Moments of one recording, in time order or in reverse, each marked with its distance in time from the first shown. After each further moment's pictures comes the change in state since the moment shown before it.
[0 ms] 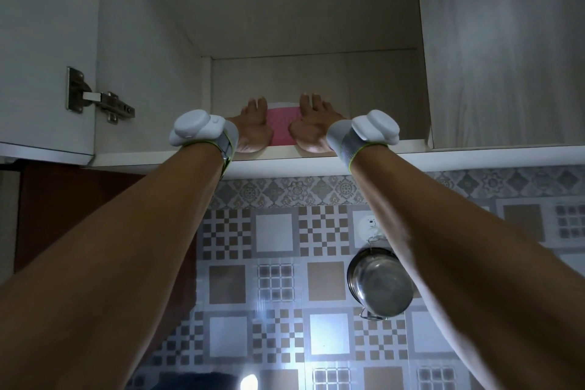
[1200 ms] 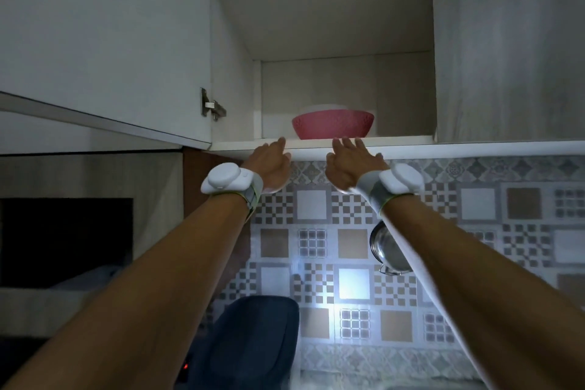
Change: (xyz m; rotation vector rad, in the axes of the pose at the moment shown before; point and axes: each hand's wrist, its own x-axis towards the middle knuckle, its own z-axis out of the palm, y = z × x) left_hand -0.178 -0.039 -0.029 0.028 0.026 0.000; right_hand -0.140 -0.054 0.002 -0.037 -0.075 0.037
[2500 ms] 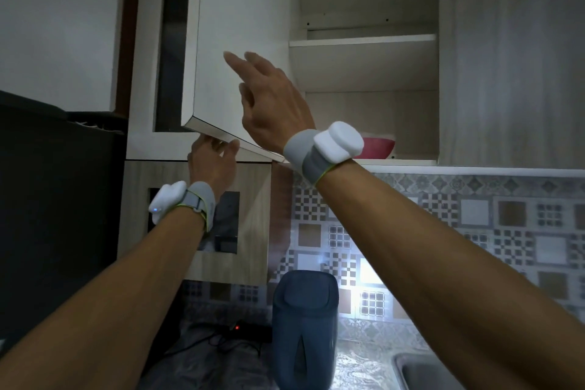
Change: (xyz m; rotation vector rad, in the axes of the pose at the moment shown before) left_hand -0.239 -0.112 -0.196 -0.723 0.734 -0.299; right_hand -0.223 -0.304 -0.191 0.322 0.608 -0.612
